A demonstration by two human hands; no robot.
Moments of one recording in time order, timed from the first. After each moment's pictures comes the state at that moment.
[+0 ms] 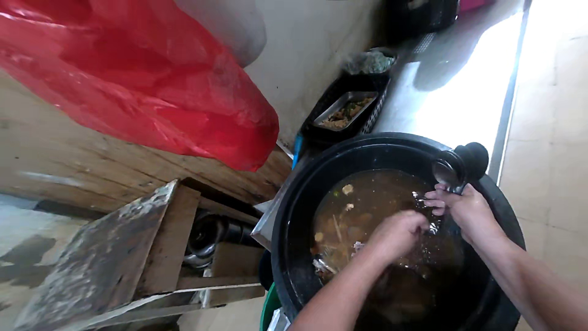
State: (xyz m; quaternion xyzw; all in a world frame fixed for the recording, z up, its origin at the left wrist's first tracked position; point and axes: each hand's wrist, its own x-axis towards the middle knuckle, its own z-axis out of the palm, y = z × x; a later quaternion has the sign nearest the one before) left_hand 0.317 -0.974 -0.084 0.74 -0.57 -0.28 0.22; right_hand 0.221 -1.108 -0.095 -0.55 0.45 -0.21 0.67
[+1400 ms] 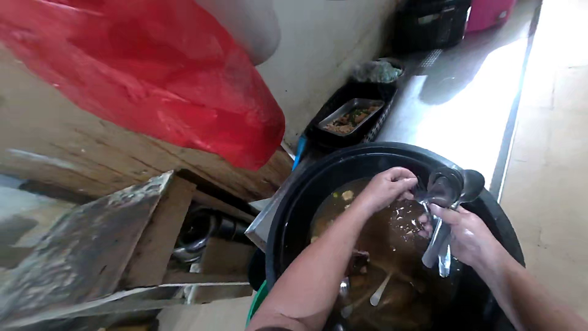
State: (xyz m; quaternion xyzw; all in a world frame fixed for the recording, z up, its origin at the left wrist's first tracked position) left_hand 0.391 -1.023 -0.044 0.70 -0.40 -0.38 0.45; right_hand 0.219 -1.102 -0.092 -0.40 0.40 -0.17 0.81
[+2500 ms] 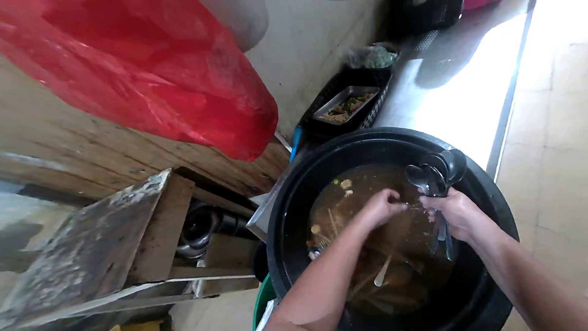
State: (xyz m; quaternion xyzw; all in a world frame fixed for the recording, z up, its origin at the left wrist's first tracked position) left_hand 0.365 -0.994 -0.104 0.81 -0.35 -0.40 0.27; right_hand 0.220 -1.103 -0.093 -0.54 0.44 -0.09 0.72
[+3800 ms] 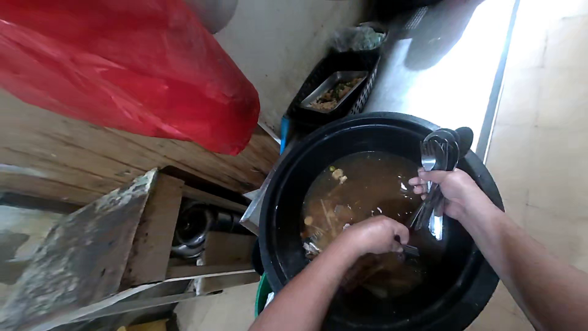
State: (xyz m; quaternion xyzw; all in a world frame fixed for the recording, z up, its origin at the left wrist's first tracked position) left_hand 0.317 -0.950 -0.072 0.67 -0.58 -0.46 0.03; right_hand 0.218 -1.113 -0.090 -0.43 0.45 -0.14 0.77
